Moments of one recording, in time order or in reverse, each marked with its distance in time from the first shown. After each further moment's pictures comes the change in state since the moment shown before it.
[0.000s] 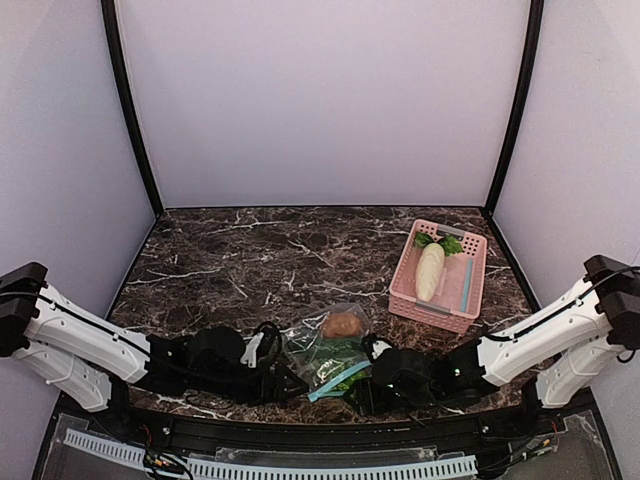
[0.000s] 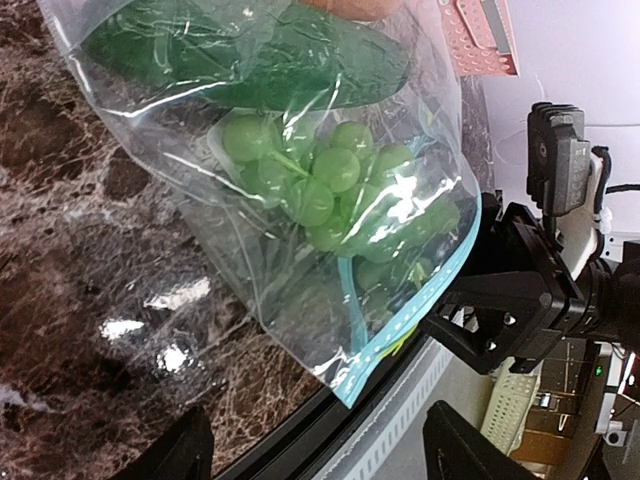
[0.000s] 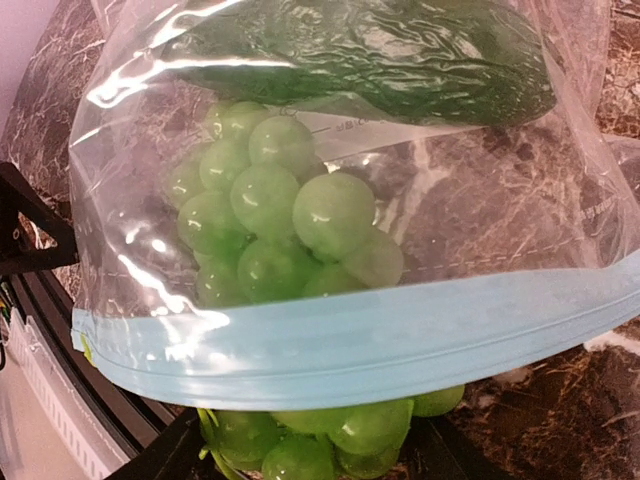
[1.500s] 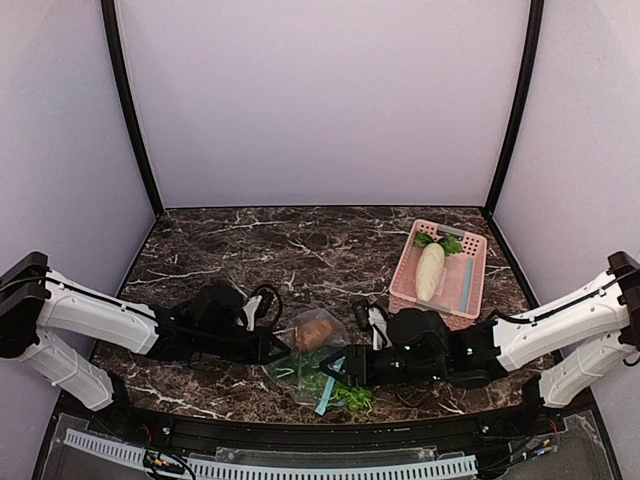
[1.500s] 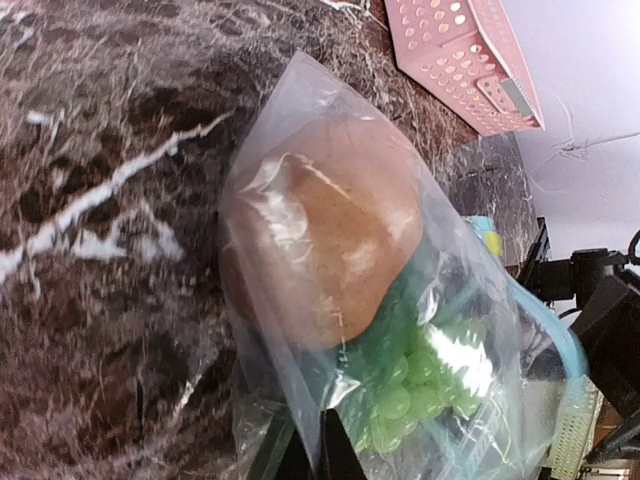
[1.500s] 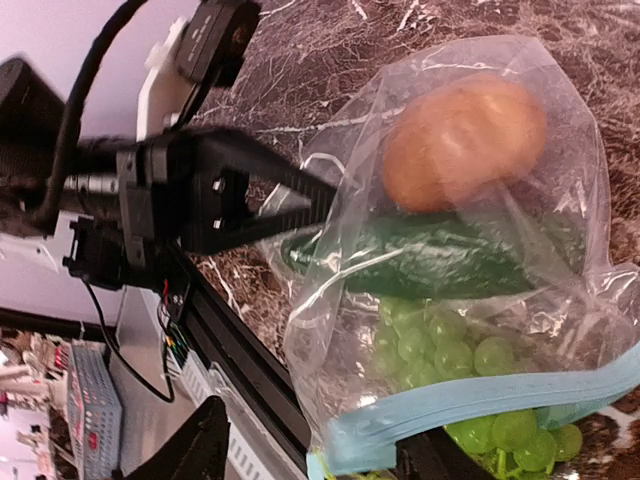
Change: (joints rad) left arm 0.264 0.035 0.076 -0.080 0.104 0.353; right arm -0.076 -0.085 0.061 0.216 -0.143 -0.010
